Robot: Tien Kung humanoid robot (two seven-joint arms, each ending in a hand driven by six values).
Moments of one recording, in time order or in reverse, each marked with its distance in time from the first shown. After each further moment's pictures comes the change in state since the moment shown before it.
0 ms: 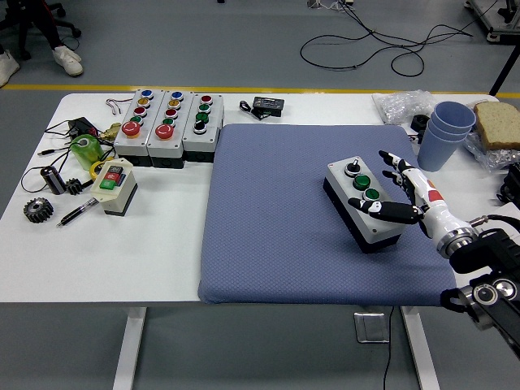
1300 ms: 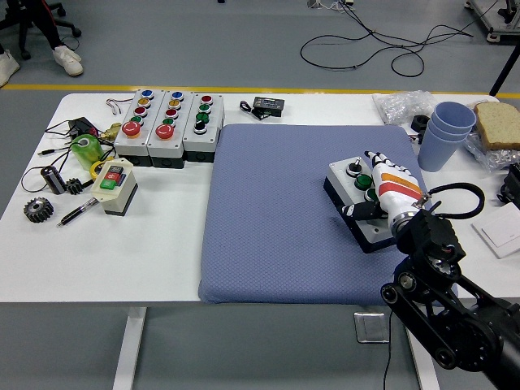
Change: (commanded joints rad) left arm -0.010 0.000 0.015 0.000 -0.033 0.002 -0.001; right arm 0.141 0.266 -0.003 -0.252 -0.740 0.180 -0.333
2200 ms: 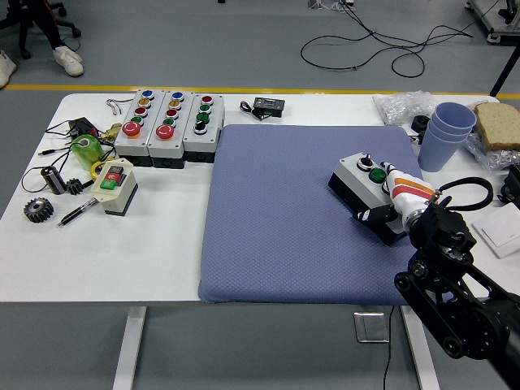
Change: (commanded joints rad) left arm 0.004 0.000 -0.018 0.000 0.033 -0.003 0.007; right arm 0.007 -0.009 0.078 -0.055 -0.034 0.164 0.000
